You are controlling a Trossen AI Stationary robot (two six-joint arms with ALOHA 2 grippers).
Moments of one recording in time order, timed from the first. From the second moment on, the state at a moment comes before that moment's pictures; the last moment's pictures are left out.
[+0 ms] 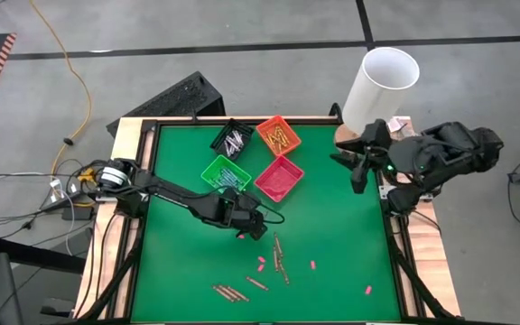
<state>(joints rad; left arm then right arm) -0.21 1.84 1.22 -0.43 -0.45 -0.82 0.36 1.12 1.71 -1.14 0.71 0.55</state>
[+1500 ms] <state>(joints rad) -0.29 2.04 1.28 -0.46 -0.35 -0.91 0.44 1.12 1.71 -1.08 0.71 0.62</state>
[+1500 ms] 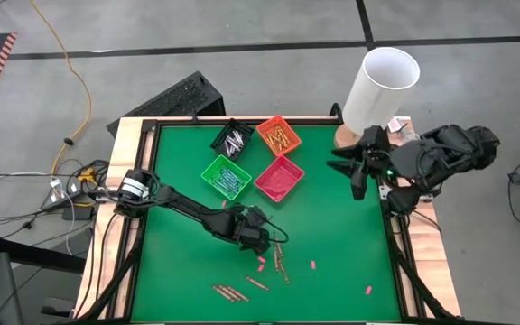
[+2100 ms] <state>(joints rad) -0.28 2.02 1.55 -0.58 -0.41 -0.73 0.67 1.12 1.71 -1.07 0.96 0.57</state>
